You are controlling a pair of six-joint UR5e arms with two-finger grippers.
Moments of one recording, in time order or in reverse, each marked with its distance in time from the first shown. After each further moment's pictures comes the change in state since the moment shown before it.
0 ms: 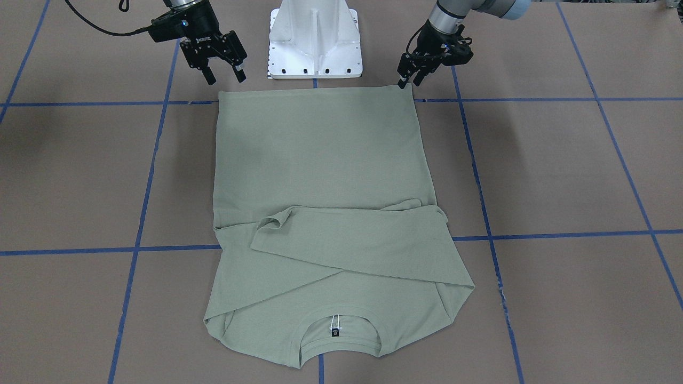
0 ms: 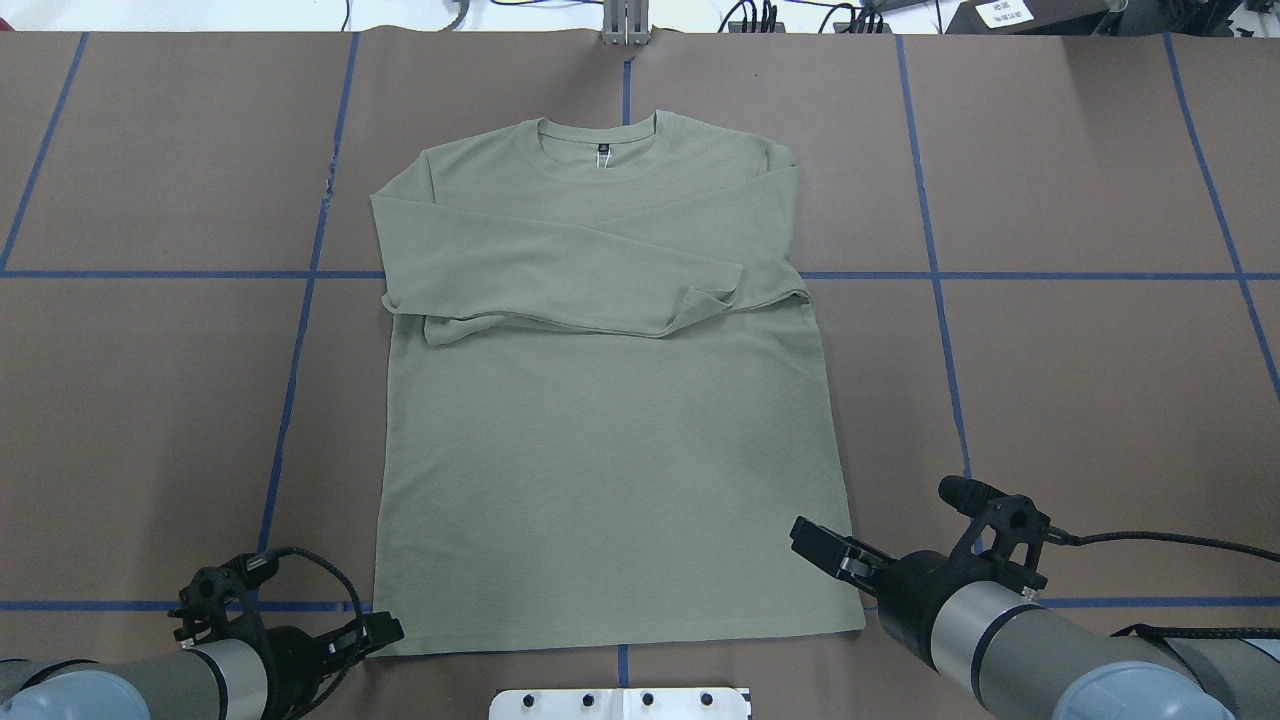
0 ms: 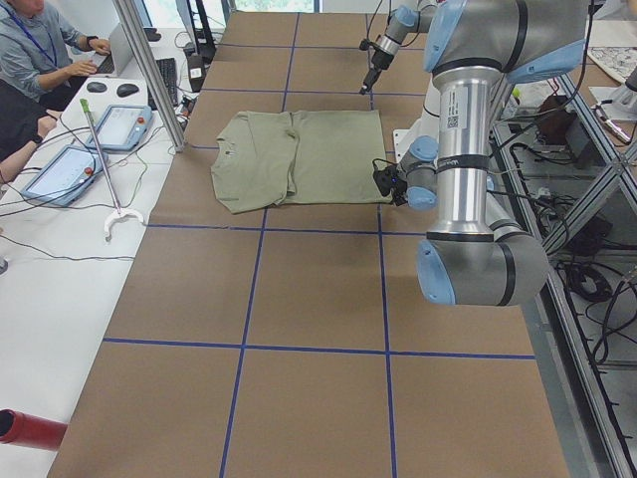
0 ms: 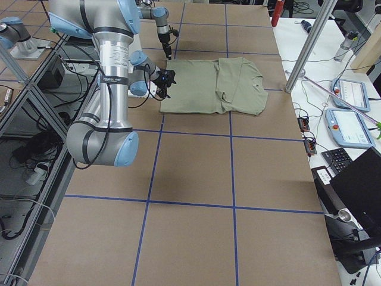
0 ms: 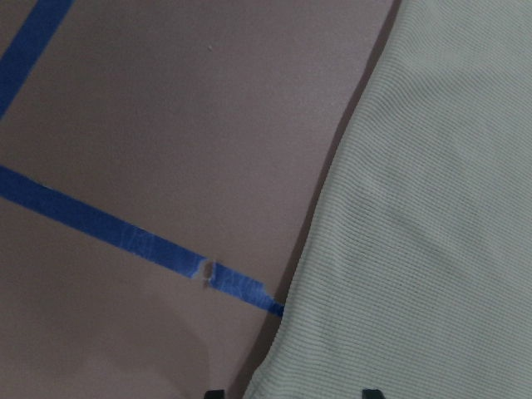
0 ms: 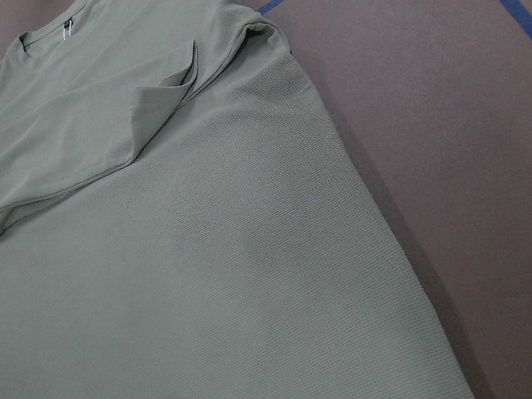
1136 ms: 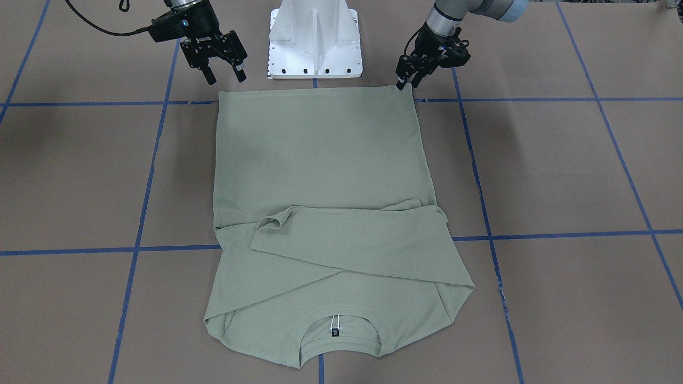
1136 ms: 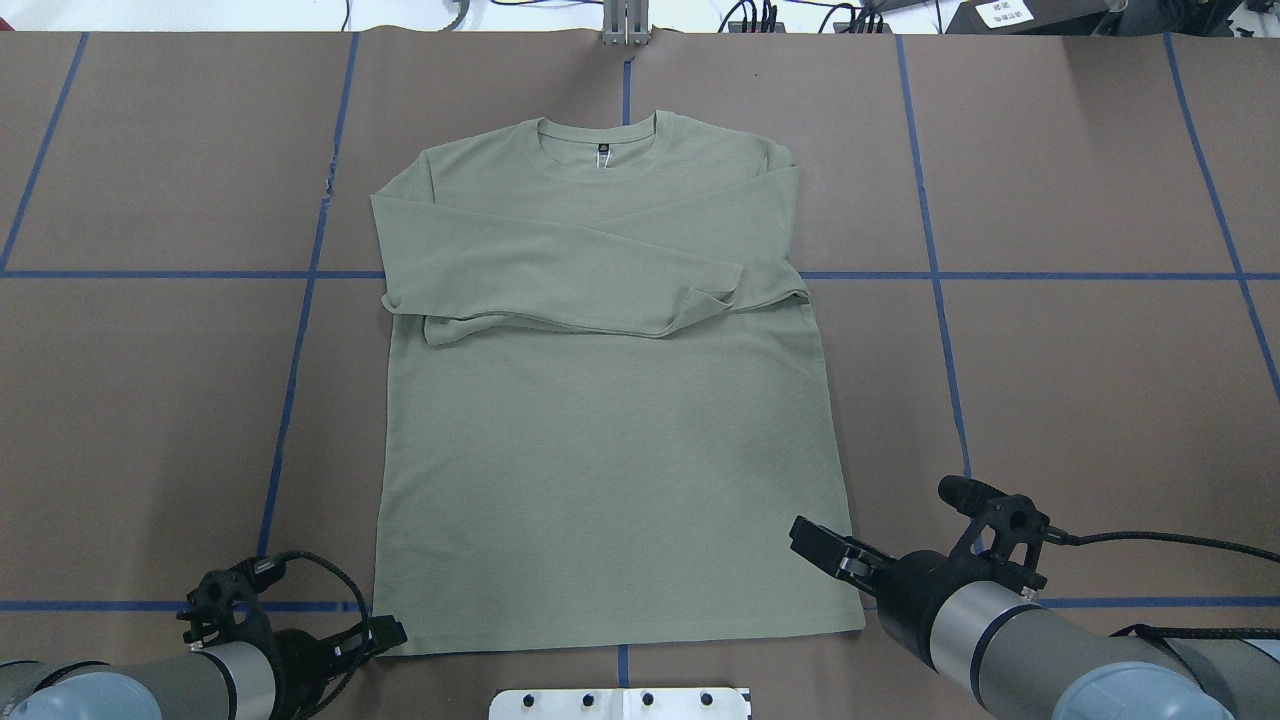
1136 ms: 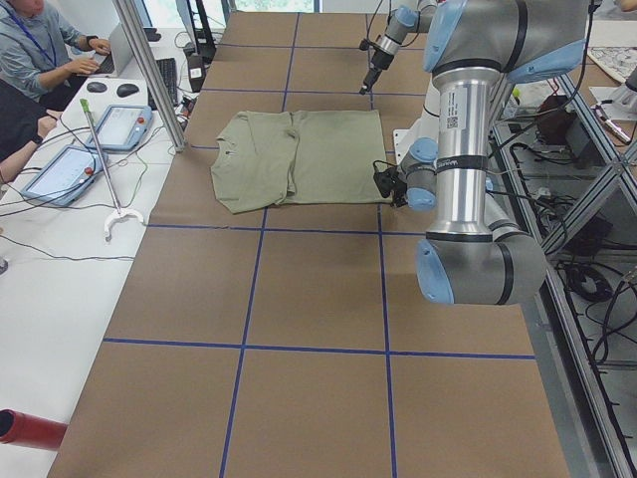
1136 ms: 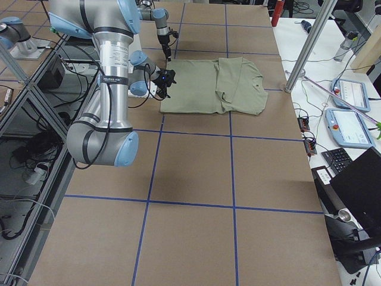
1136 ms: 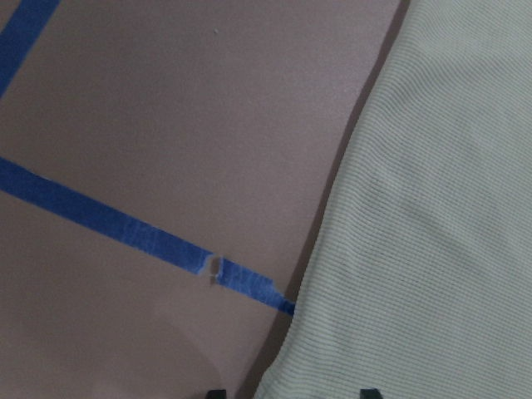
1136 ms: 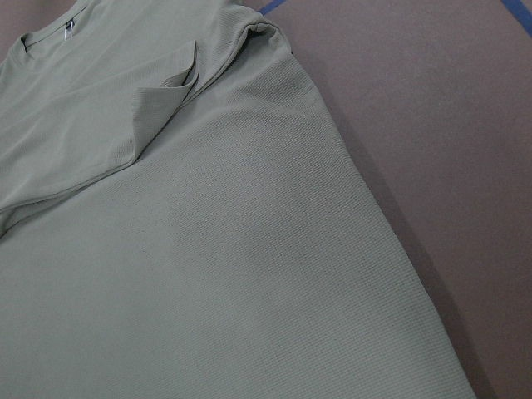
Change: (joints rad) left arm 0.005 -0.020 0.021 0.001 -0.002 0.001; right arm 0.000 0.002 0.000 0.000 -0.002 0.000
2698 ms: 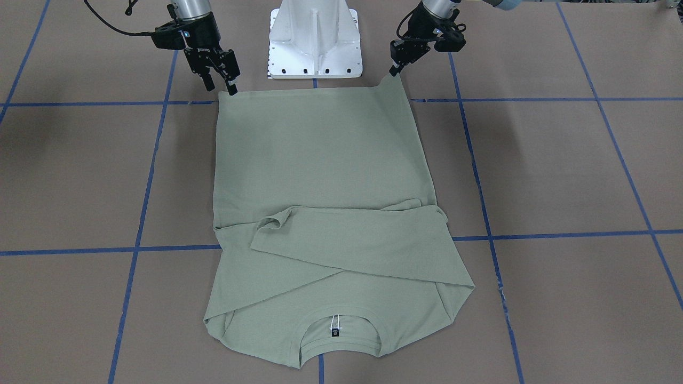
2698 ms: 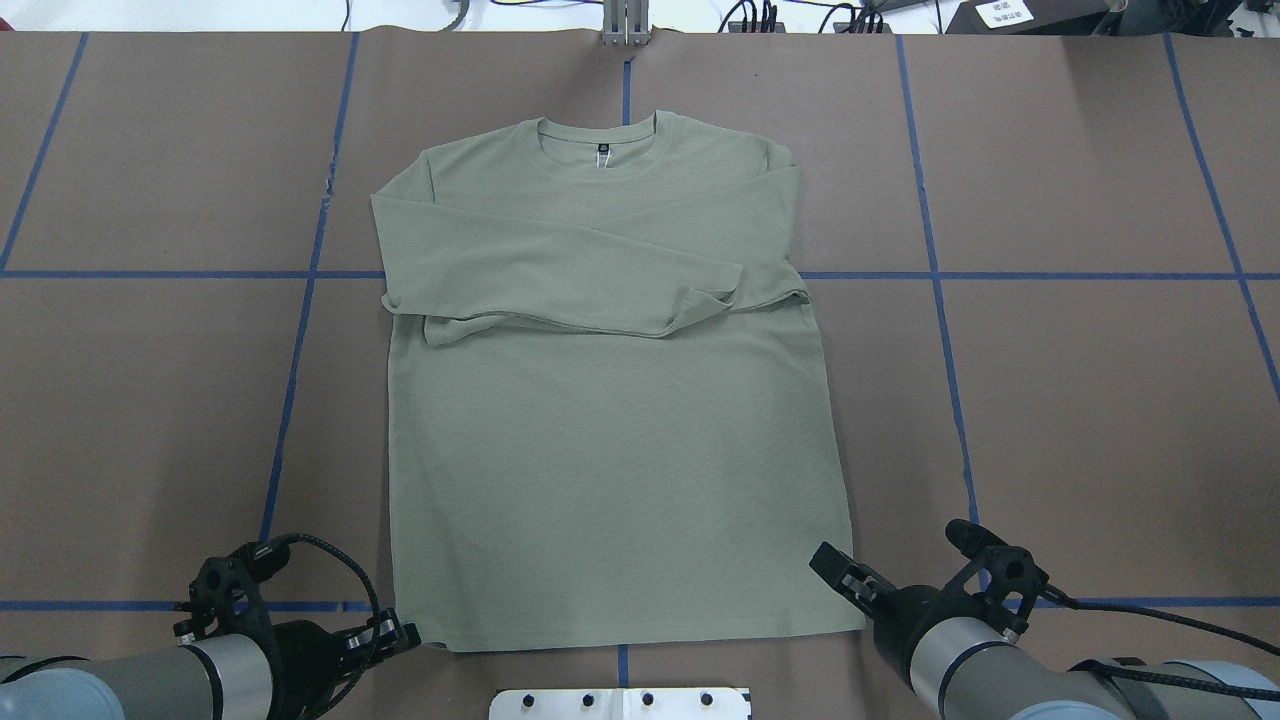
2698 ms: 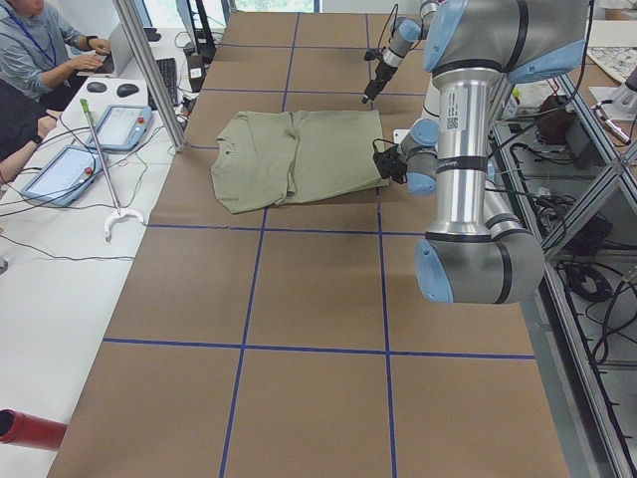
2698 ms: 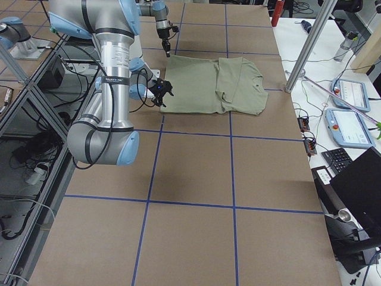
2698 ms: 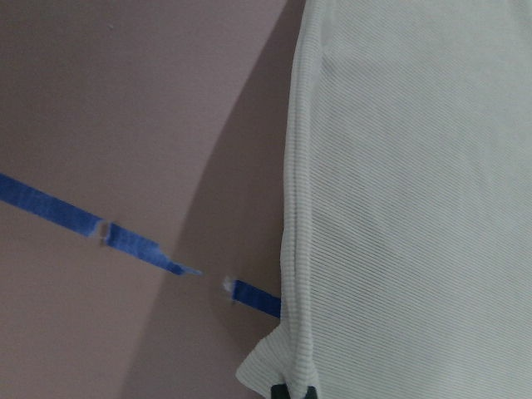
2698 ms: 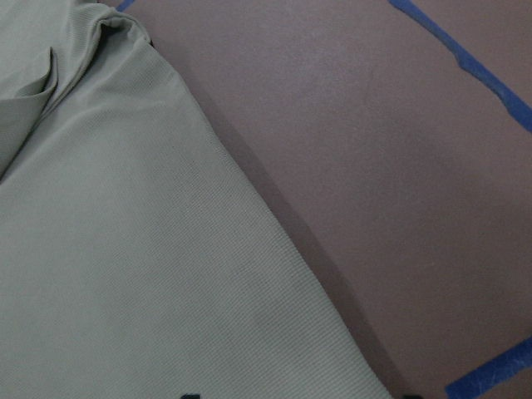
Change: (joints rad) left arm -0.015 -0.012 -0.115 -0.001 -0.002 -0.001; right arm -0.074 0.008 -0.078 -0.132 -0.062 0.284
